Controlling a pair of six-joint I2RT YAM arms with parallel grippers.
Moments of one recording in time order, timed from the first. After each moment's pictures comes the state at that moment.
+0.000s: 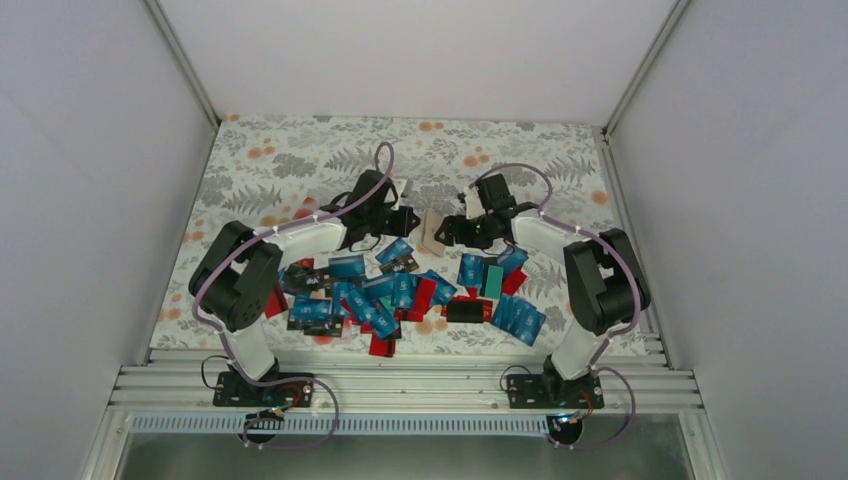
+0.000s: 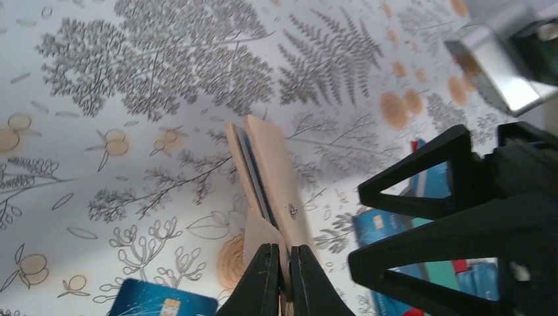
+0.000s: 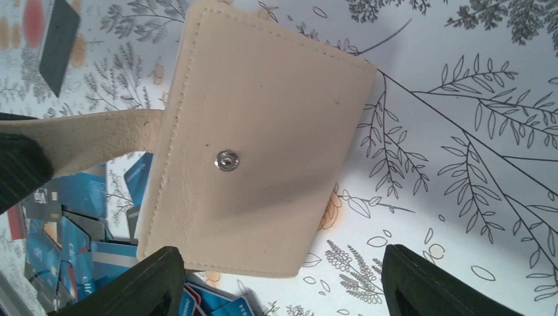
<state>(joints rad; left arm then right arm) -0.59 1.78 1.07 -0.03 0.32 -0.46 0.39 1.74 1.02 -0.34 -0.43 0.37</state>
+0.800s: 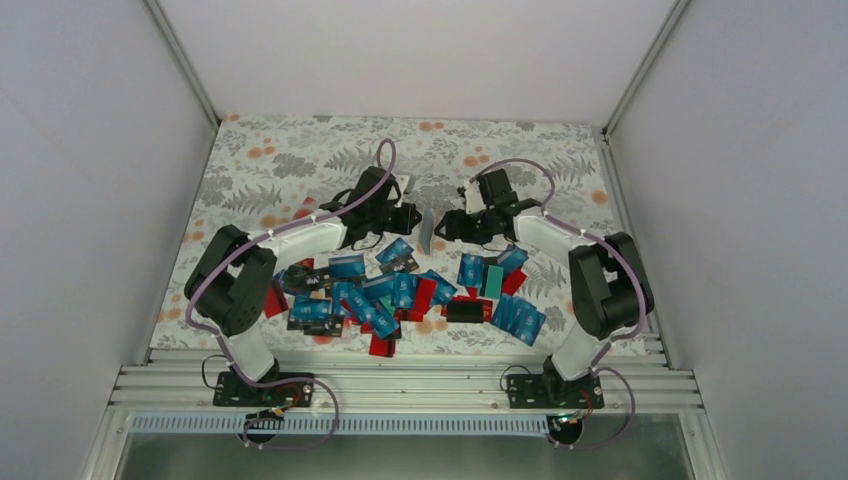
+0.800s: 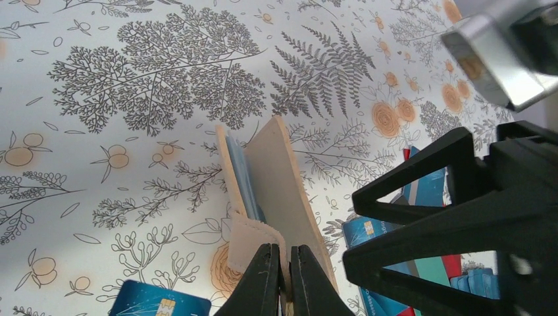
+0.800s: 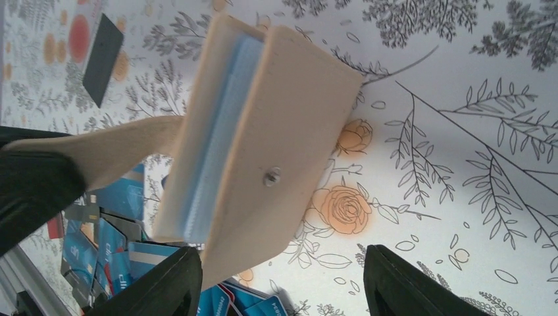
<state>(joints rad) -0.62 1.74 1.11 -0.09 0.27 -0.45 0.40 1.71 1.05 -0.35 -0.46 0.40</state>
